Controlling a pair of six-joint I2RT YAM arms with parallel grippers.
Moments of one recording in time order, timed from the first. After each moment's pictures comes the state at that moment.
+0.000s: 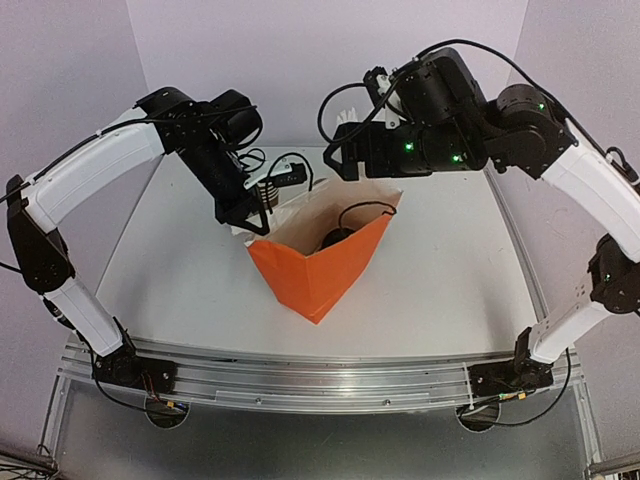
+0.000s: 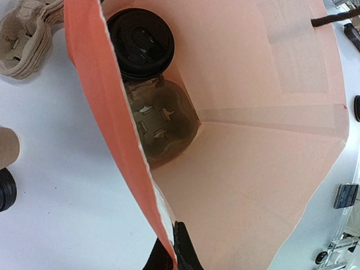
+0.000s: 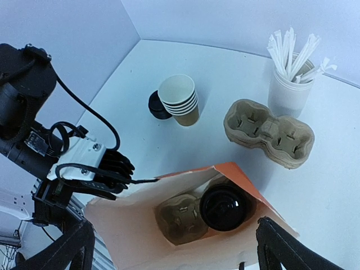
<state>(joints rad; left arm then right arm) -0.86 1.64 1.74 -1.33 0.36 0.36 1.18 1.57 1.91 -1.02 0.40 0.65</state>
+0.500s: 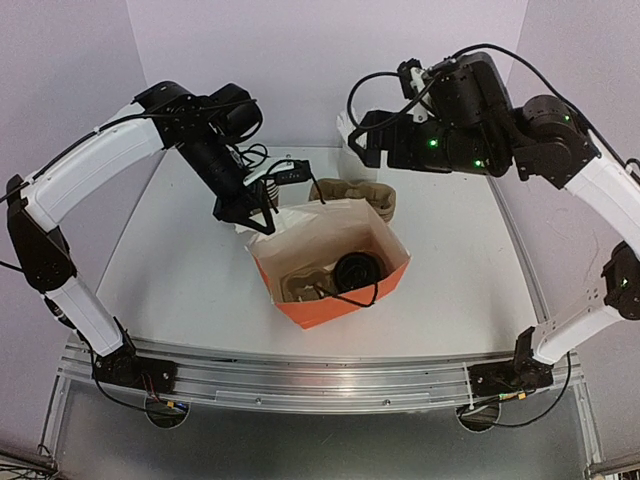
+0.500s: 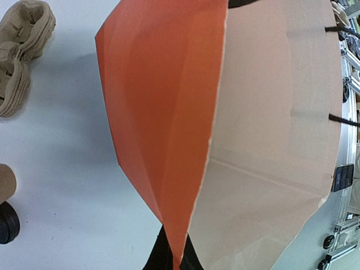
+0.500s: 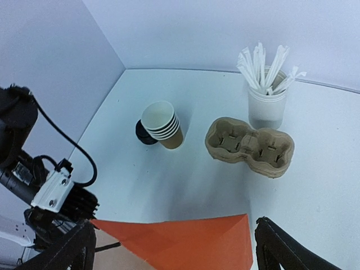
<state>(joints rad) -0.86 1.66 1.79 -1.35 0.48 0.49 1.15 1.45 1.78 -0.93 0.50 0.69</state>
